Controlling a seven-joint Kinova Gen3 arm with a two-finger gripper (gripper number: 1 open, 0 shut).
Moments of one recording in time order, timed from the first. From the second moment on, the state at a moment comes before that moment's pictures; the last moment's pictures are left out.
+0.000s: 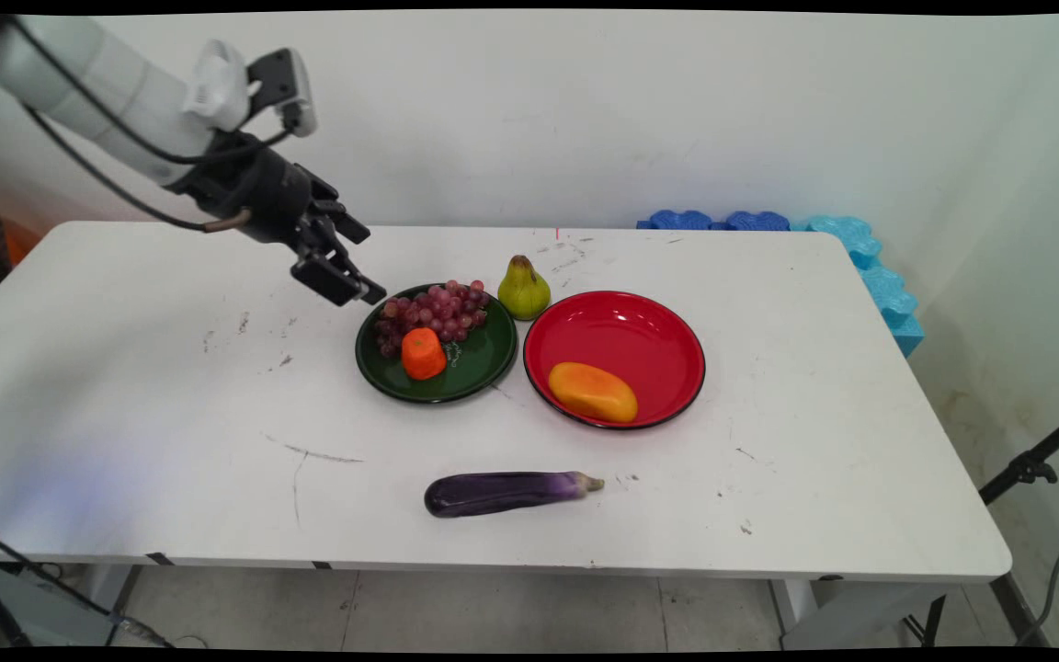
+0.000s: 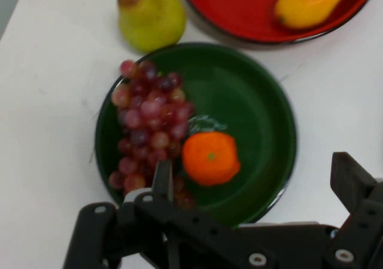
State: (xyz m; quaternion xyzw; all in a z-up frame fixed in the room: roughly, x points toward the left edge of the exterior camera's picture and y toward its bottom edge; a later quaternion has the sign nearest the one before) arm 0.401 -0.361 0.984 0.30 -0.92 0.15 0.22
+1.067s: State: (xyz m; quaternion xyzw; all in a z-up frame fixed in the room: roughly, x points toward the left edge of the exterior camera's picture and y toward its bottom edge) arm 0.386 -0.436 0.876 0.34 -0.92 0.11 0.14
